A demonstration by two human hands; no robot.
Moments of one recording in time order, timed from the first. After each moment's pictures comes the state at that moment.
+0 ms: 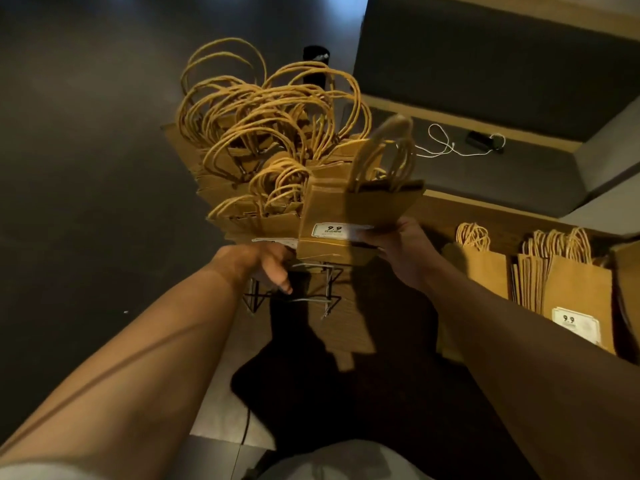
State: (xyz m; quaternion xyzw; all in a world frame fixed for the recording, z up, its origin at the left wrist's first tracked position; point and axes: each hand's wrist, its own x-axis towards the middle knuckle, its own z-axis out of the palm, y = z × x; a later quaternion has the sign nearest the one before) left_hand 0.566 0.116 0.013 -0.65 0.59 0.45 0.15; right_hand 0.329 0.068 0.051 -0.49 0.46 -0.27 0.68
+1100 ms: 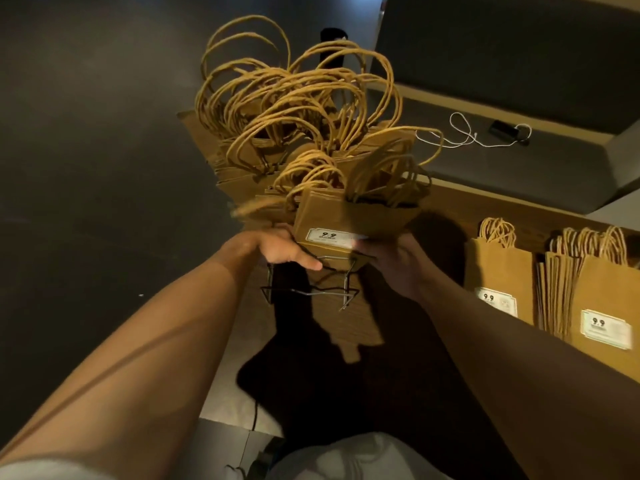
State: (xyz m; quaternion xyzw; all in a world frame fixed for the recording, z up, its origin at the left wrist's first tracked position) left_hand 0.585 0.124 0.012 -0.62 0.56 0.55 -0.05; right_hand 0.354 0.095 0.031 -0.51 0.43 -0.24 0.70
